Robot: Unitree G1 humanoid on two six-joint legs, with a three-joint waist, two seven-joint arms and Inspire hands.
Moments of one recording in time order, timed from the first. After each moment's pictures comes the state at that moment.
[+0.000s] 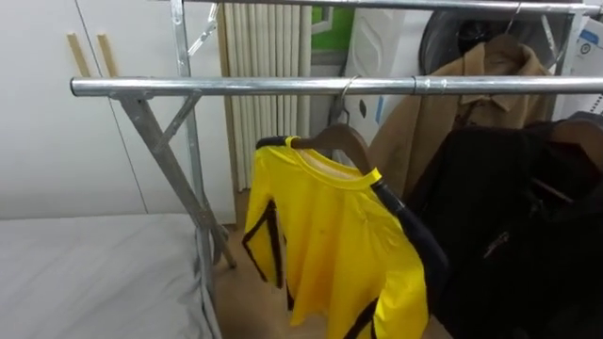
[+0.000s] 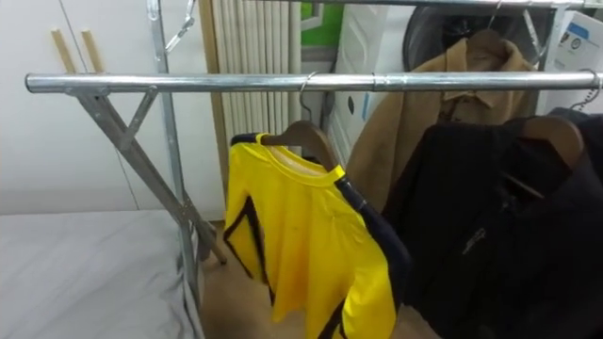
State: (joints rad) left arm 0.27 0.22 0.12 0.99 0.42 -0.01 0.30; right arm 0.30 -0.30 -0.07 0.45 0.07 -0.06 -0.05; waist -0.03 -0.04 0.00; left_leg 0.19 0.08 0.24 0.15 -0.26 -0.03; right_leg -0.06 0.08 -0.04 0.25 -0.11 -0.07
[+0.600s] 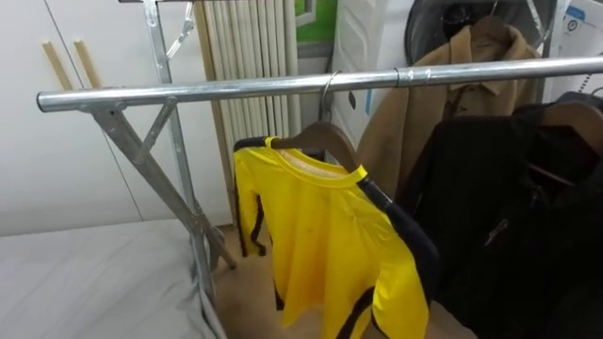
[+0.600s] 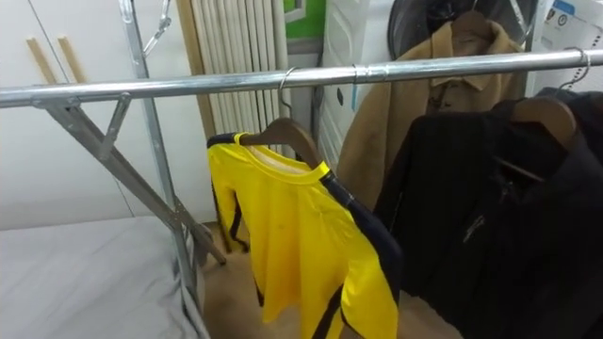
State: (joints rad) left arm 0.27 0.19 0.11 1.04 0.29 -0.09 0.33; right arm 0.32 -0.21 -0.07 0.89 0.21 -0.13 -0.01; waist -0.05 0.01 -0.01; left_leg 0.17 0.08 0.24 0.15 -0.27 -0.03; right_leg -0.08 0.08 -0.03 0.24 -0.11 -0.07
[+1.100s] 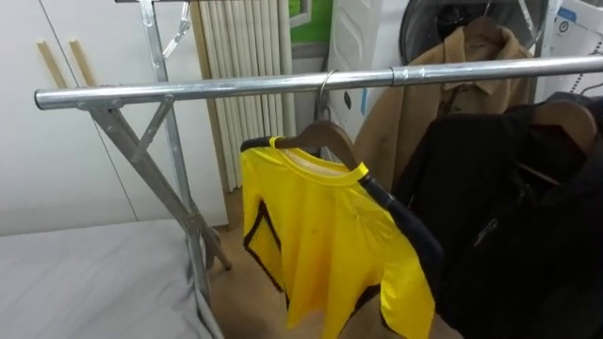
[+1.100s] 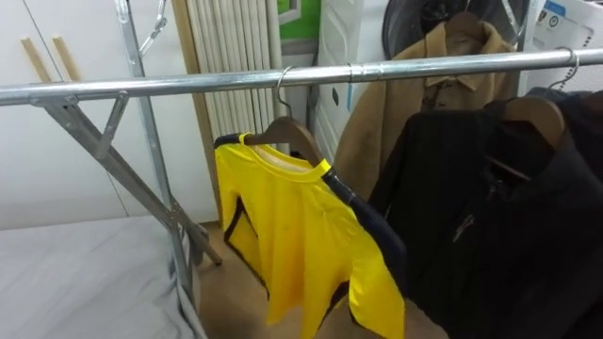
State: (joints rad) left arm 0.25 0.18 0.11 1.12 0.27 0.00 0.15; right arm 0.25 -0.20 -0.09 1.14 0.29 -0.06 0.08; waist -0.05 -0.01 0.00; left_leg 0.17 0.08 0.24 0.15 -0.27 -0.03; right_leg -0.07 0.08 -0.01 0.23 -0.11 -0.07
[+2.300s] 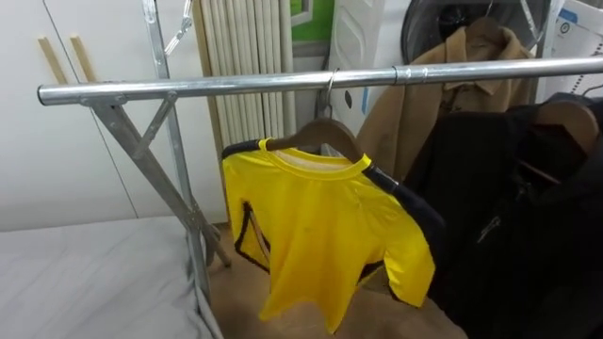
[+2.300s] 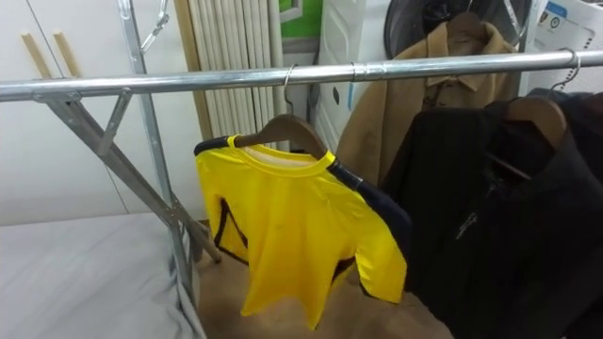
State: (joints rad) left arm 0.21 0.20 0.04 1.14 0.23 0.03 0.09; right arm 0.20 -0.22 -0.01 1.20 0.39 -0.07 0.12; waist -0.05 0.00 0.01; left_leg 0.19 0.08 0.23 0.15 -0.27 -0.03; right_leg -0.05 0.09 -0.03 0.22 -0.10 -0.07
